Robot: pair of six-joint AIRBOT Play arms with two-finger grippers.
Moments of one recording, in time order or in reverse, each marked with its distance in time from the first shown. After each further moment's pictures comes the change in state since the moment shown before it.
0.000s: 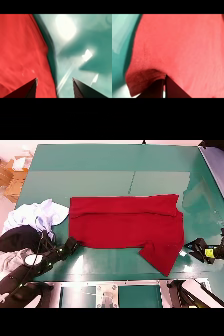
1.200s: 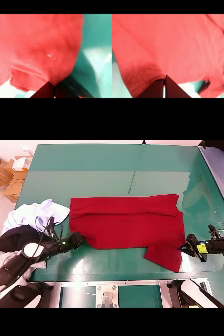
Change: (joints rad) left arm 0.002 0.001 0.231 0.454 -0.251 -0.240; right arm 0.217 0.036 0.041 -0.048 0.122 0.285
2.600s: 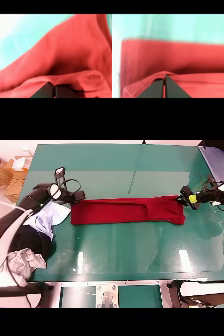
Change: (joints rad) left arm 0.089 -0.724 0.899 0.795 -0.117 -0.262; right arm 0.385 -0.538 0.716 0.166 -0.364 0.121
